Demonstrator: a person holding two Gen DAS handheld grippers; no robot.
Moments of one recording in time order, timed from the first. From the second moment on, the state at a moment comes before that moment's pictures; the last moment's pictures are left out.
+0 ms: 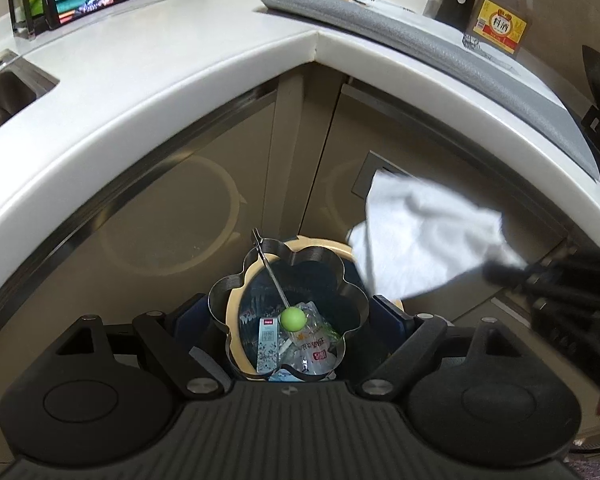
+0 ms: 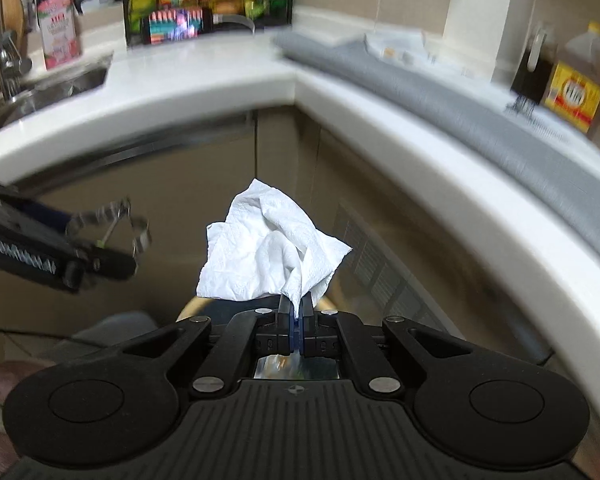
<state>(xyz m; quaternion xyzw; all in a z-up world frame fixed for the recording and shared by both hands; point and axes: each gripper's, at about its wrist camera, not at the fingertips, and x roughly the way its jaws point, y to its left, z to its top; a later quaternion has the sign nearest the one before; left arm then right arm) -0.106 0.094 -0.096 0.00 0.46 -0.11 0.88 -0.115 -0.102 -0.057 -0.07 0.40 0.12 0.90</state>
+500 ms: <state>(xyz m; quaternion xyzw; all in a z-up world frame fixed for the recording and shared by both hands) -0.090 0.094 -0.116 -0.02 0.50 -0.11 0.86 -0.104 -0.094 -0.093 -0.07 0.45 0.12 0.88</state>
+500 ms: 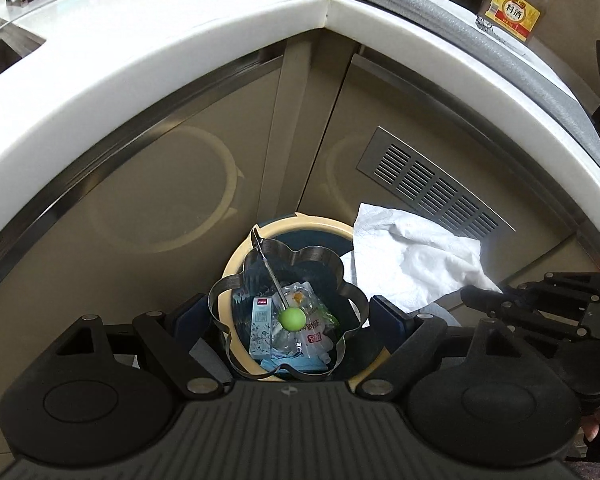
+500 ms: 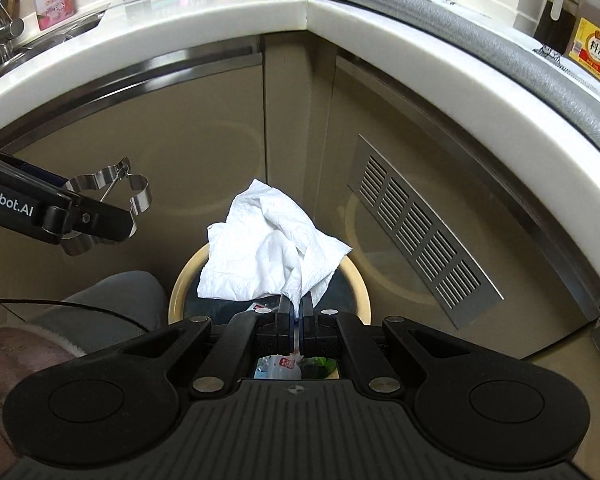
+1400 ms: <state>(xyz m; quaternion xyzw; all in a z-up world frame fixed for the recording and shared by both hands) -0.003 0.061 -0.215 -0.06 0.62 -0.11 0.78 -0.021 -0.090 -0.177 -0.06 0.54 0.08 0.84</state>
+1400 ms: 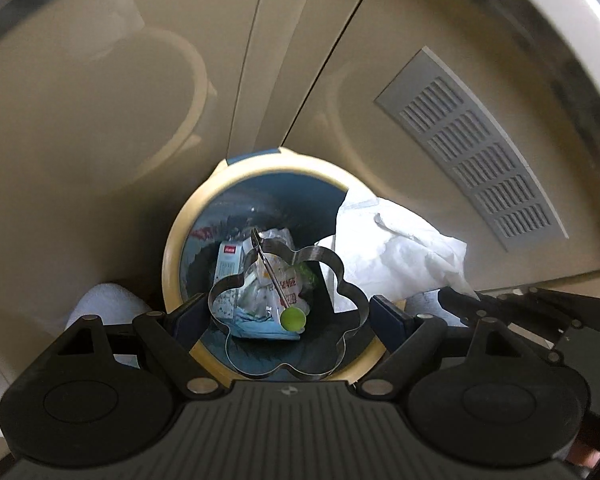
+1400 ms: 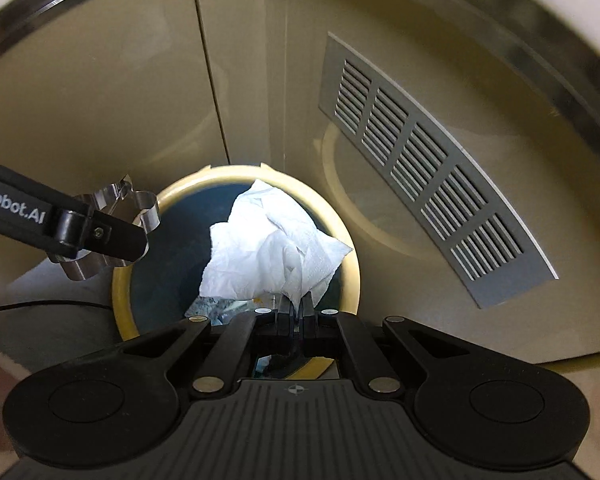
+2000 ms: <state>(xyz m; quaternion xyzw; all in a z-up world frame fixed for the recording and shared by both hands) 0.032 0.046 -0.281 -0.02 0.67 -0.08 0.74 0.025 -0.064 -0.234 -0.10 0.58 0.07 0.81</state>
